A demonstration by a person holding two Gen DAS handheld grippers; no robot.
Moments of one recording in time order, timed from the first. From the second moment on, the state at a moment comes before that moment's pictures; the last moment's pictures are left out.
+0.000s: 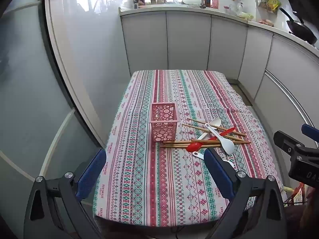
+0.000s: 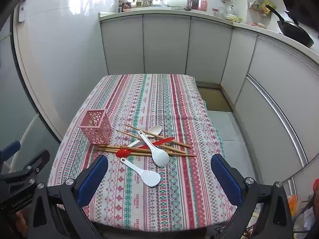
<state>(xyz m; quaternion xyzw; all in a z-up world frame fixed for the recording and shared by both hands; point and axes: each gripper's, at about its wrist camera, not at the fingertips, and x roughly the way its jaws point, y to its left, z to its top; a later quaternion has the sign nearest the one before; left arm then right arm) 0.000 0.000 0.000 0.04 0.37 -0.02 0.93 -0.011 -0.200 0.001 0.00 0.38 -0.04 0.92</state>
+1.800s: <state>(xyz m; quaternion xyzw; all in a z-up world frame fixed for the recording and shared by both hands) 0.000 0.001 0.002 0.04 0.37 -0.02 0.93 -0.013 -0.201 0.003 0.01 0.38 -0.04 0.93</state>
